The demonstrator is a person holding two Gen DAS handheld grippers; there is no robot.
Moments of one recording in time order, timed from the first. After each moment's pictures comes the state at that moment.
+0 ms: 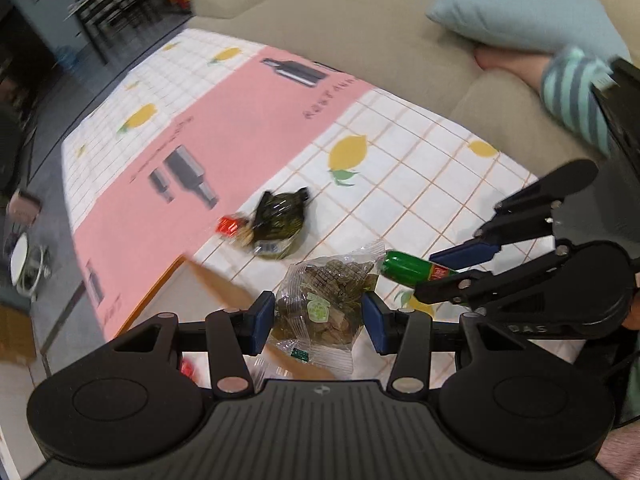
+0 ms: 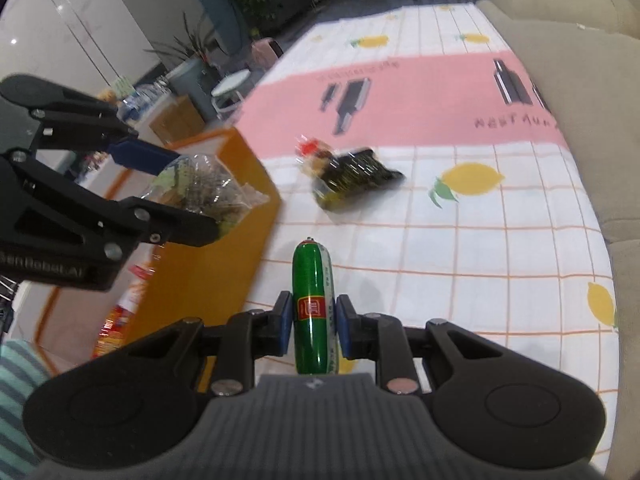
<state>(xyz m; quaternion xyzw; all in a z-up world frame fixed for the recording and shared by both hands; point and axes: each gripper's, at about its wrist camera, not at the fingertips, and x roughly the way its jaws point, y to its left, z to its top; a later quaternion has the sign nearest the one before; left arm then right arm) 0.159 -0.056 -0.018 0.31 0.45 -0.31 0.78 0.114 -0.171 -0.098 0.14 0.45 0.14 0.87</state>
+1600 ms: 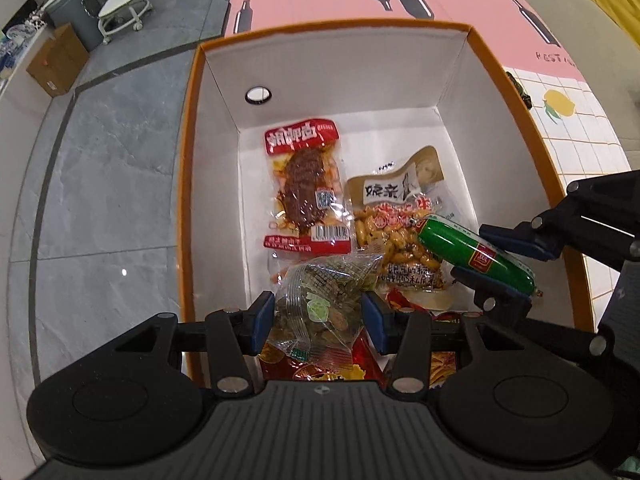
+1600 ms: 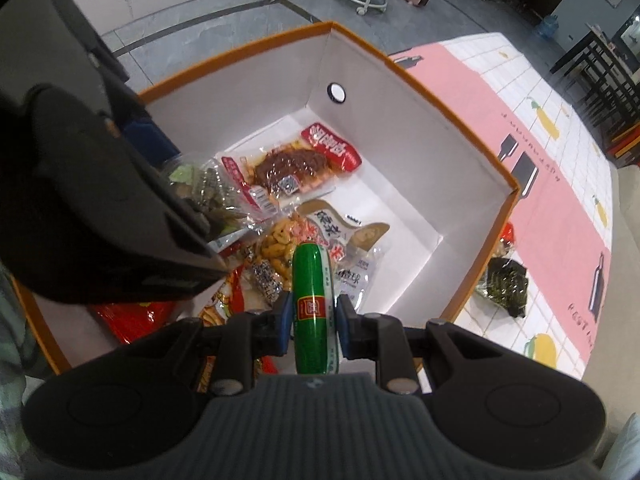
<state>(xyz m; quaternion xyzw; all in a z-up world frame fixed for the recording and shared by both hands) 0.172 0.137 -0.091 0.09 0.60 -0.10 0.79 0.161 0.079 -0.095 -0.26 0.51 0.22 0.79</state>
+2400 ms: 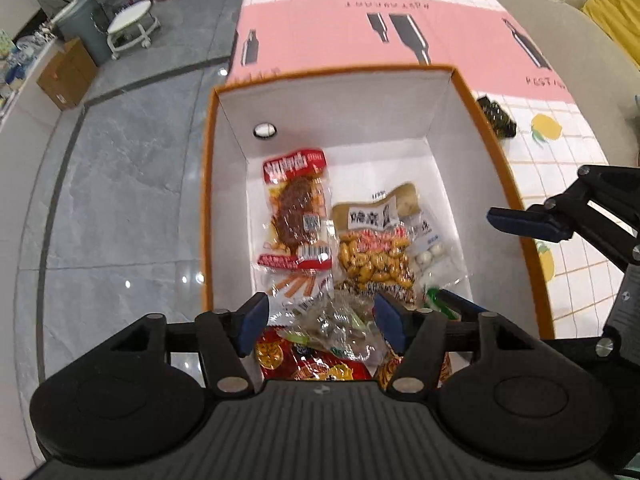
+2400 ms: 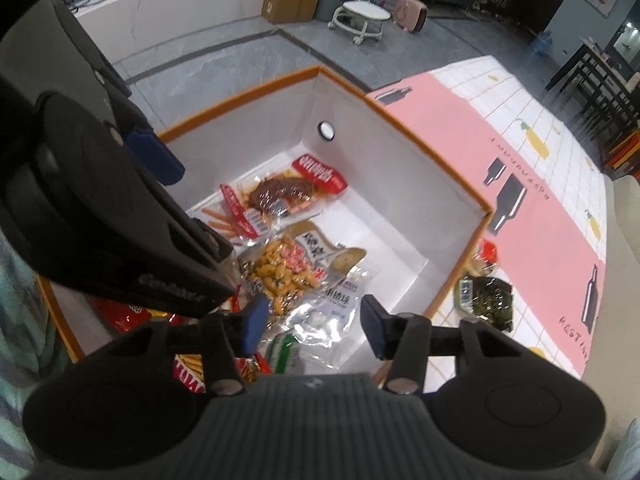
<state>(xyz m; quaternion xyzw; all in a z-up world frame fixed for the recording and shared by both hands) 0.168 0.127 -0.049 0.09 0.58 -0.09 0.81 0.153 0.062 -0.062 -0.24 0.47 0.23 0.82</state>
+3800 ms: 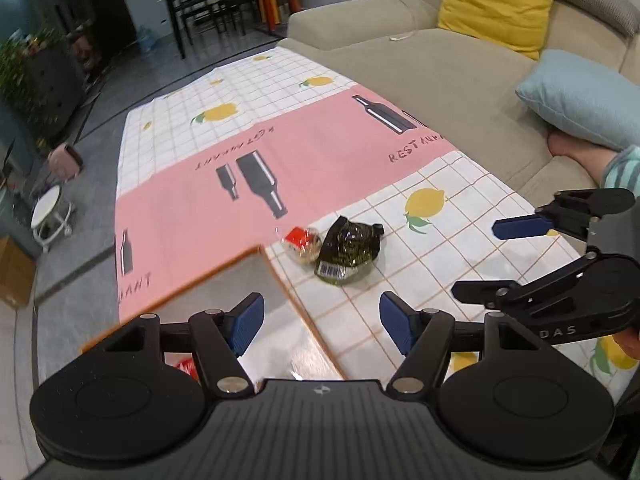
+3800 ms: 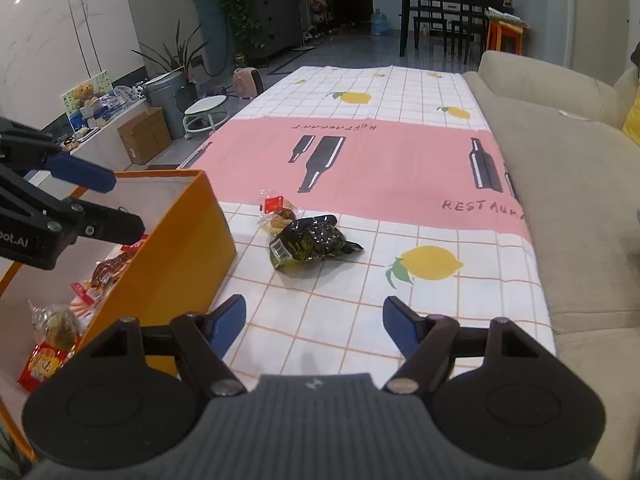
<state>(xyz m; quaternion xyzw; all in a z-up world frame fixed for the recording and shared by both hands) 0.188 -0.011 -0.033 0.21 0.41 -0.25 0.85 0.150 -0.161 -0.094 0.04 0.40 0.08 0.91</state>
